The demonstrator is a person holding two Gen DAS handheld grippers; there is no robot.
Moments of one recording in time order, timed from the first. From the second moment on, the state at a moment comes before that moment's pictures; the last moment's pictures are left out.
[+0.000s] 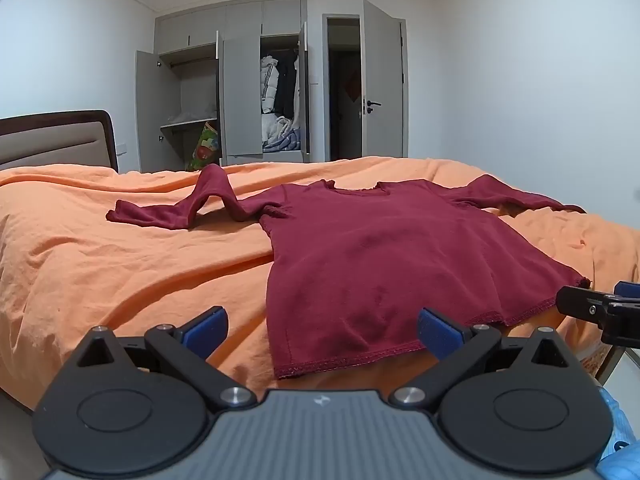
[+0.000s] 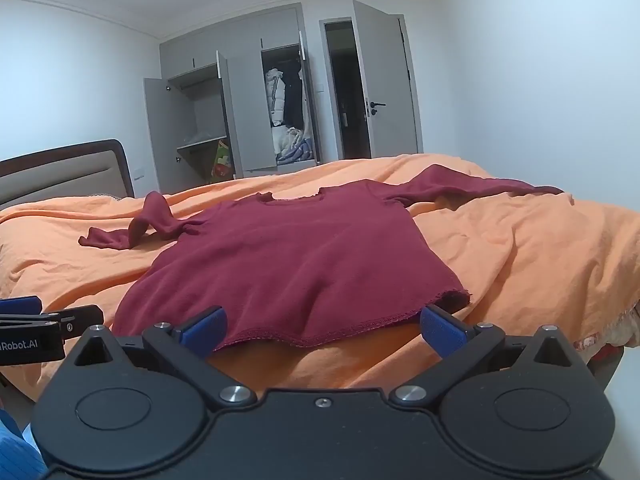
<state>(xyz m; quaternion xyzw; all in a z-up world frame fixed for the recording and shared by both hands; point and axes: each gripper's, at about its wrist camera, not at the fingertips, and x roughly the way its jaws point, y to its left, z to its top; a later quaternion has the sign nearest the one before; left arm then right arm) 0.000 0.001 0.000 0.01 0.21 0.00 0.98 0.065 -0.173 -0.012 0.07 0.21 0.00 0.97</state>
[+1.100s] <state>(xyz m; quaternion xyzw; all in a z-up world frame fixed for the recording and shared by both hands) -0.002 -0.001 0.001 0.02 0.21 -0.01 0.98 0.061 -0.178 -0.013 0.07 0.21 0.00 0.98</state>
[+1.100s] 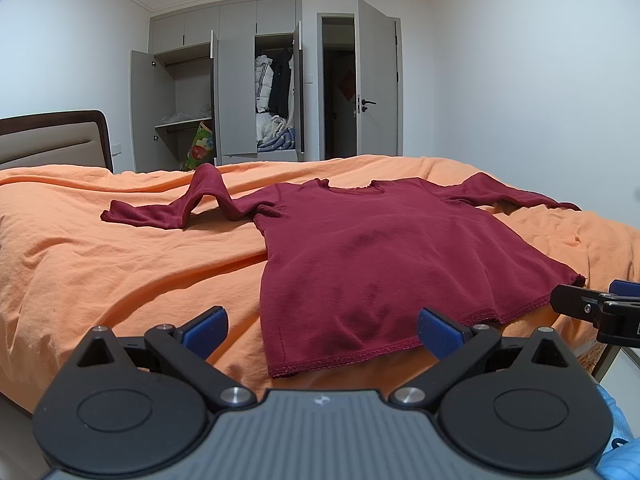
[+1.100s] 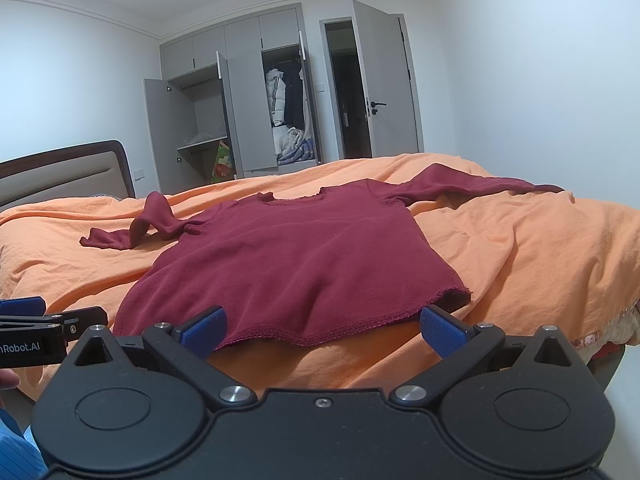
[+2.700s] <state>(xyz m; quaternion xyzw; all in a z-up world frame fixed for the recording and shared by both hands) -0.002 -0.001 0.000 0.02 0.21 -0.01 0.98 0.061 -0.178 -0.014 0.07 0.21 0.00 0.97</state>
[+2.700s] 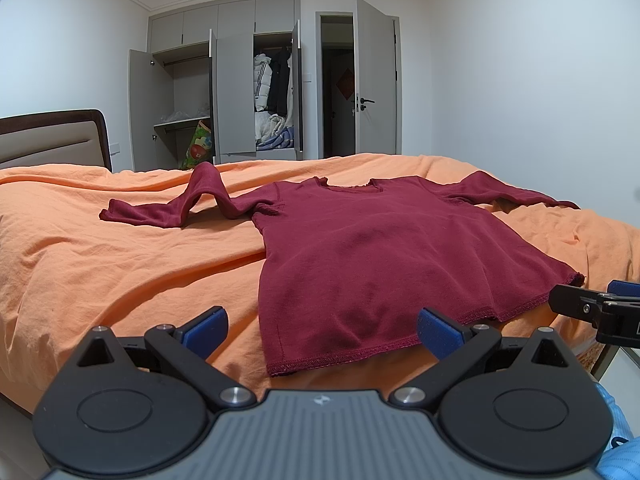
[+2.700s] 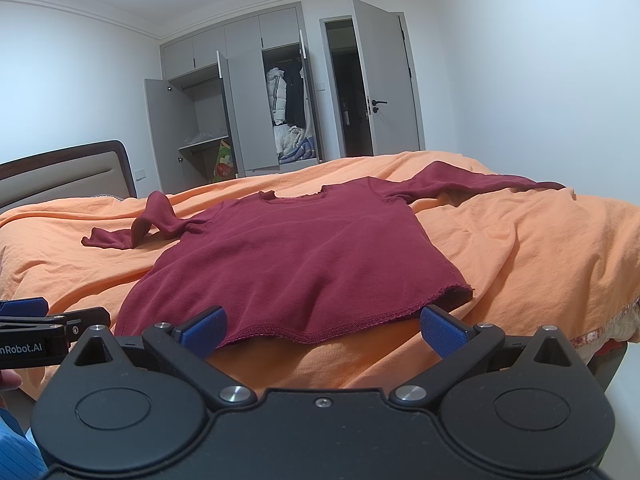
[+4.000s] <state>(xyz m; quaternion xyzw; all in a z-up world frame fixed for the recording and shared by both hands) 0.189 0.010 0.061 0.03 0.25 0.03 0.97 0.221 -0.223 0.046 0.06 0.24 0.00 0.97</state>
